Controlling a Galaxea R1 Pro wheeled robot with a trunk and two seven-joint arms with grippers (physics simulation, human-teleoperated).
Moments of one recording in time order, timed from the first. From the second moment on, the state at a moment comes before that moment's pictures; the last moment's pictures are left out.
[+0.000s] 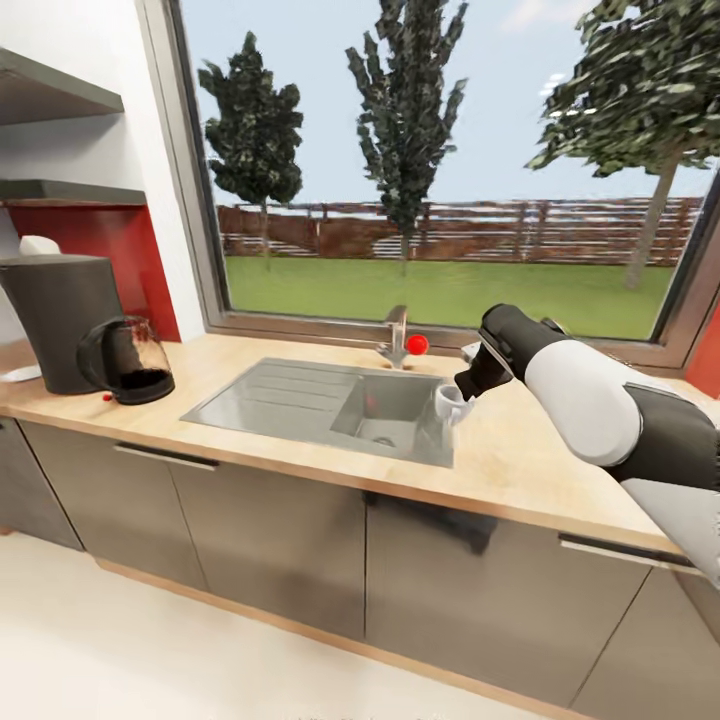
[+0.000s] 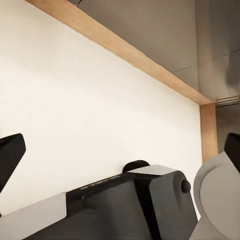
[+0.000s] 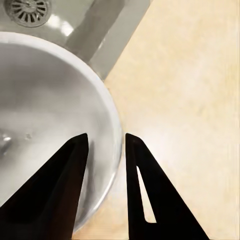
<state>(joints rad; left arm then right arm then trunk) -0.20 0.35 -0.16 -0.02 0.52 -0.17 -1.16 -1.62 0.02 -0.26 -0.06 0.90 1.00 0.49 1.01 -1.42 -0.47</state>
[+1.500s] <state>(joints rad) -0.20 0.35 -0.16 -0.02 0.52 -0.17 -1.16 -1.62 0.10 -0.25 -0.06 0.90 1.00 0.49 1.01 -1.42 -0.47</state>
